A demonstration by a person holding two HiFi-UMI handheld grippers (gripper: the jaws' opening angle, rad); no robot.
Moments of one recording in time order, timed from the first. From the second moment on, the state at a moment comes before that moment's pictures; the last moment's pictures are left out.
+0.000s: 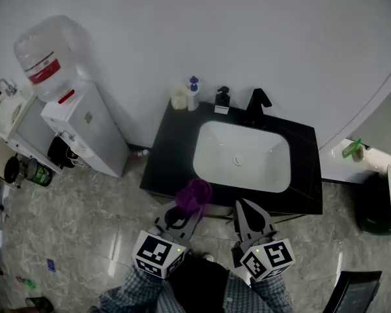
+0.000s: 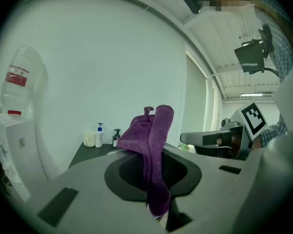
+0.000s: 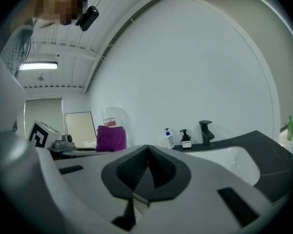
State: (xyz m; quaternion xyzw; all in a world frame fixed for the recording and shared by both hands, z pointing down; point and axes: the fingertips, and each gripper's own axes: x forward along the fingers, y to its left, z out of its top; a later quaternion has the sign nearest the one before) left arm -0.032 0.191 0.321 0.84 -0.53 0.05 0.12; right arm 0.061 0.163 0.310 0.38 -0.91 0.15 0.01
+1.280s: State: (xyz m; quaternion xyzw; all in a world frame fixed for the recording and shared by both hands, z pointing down) left arm 0.011 0.193 0.298 0.82 -0.57 0.04 0.08; right arm 0.119 0.169 0.304 0.37 -0.92 0.15 -0.01
